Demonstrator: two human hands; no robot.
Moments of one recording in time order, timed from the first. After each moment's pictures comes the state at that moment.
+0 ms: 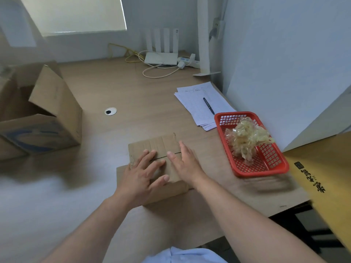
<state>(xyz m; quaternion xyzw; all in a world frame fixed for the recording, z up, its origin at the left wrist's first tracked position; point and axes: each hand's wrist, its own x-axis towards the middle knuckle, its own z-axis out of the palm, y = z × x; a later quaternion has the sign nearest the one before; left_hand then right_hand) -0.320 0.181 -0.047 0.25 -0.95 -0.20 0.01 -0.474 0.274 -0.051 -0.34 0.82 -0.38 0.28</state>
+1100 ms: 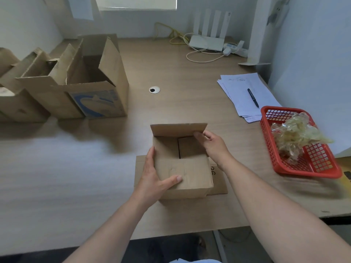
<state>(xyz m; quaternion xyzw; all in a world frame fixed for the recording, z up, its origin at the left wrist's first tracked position) -0.217 0.197 -0.066 0.44 -0.69 -0.55 0.17 -0.436 0.233 -0.058 -0.29 0.76 -0.48 0.34</state>
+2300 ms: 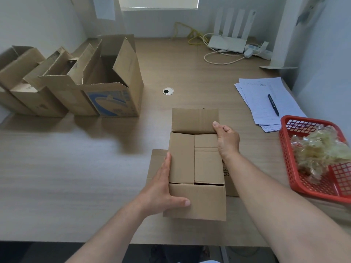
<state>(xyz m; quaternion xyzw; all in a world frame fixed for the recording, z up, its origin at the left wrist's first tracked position) -0.218 0.194 -0.054 0.38 -0.78 -0.50 -0.01 -0.465 0.190 -0.062 -0.18 0.73 -0.61 0.27</state>
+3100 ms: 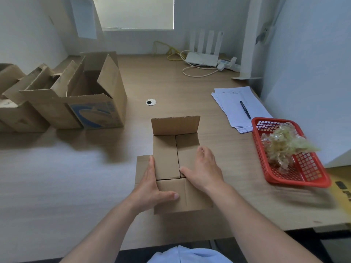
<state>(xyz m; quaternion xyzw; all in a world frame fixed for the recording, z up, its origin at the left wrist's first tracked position) -0.226 0.194 -0.057 0.41 -0.75 -0.52 0.03 -0.398 0.268 -0.034 -0.42 0.88 -0.16 0.18</state>
